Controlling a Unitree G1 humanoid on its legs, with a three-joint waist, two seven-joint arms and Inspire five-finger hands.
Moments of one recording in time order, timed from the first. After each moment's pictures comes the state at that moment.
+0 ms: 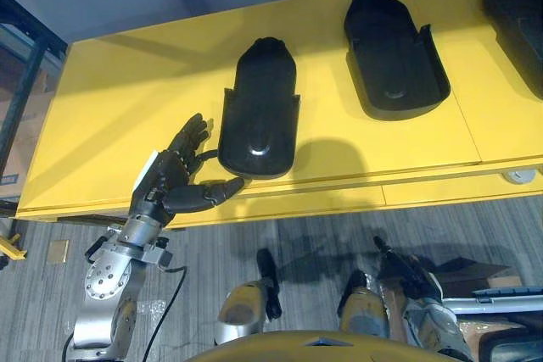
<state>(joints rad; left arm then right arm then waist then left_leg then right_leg) 0.28 0.36 0.13 -0.27 -0.42 -0.13 -0.29 0.05 -0.20 -0.34 0.94 0.21 -0.12 0.08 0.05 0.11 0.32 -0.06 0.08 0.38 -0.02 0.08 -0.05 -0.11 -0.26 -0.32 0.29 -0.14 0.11</state>
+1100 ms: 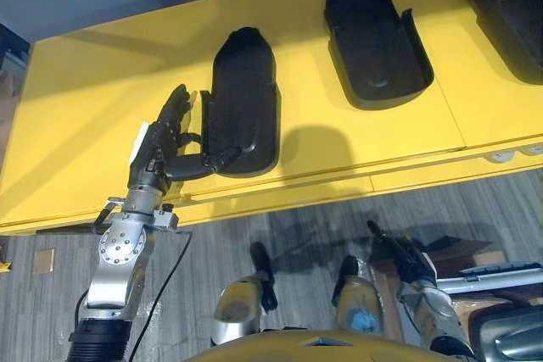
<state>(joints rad) 0.08 0.40 0.08 -0.18 -0.25 -0.14 0.01 0.02 -0.20 -0.28 0.85 0.21 -0.12 0.08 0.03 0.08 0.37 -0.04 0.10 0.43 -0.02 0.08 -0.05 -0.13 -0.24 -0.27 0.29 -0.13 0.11</state>
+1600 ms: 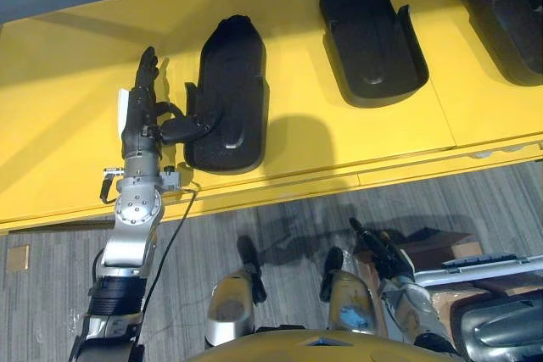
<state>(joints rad) -0.18 0.37 0.07 -0.09 -0.06 -0.01 0.27 0.01 -0.14 -0.20 0.85 0.27 -0.10 0.07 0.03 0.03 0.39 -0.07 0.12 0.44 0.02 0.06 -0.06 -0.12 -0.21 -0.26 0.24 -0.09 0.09</state>
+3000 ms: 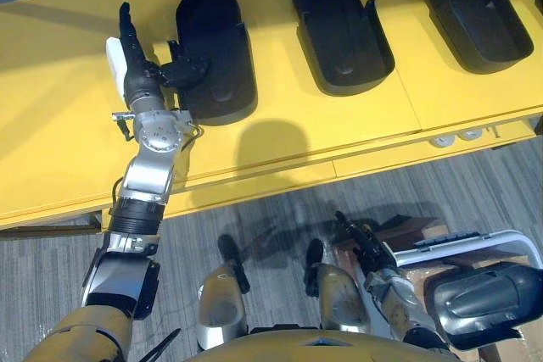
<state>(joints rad) -0.59 0.41 -0.01 0.15 0.03 0.29 0.54 0.00 -0.12 -0.11 0.81 0.37 -0.07 0.08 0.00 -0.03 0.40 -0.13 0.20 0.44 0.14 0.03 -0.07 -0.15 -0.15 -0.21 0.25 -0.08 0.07</state>
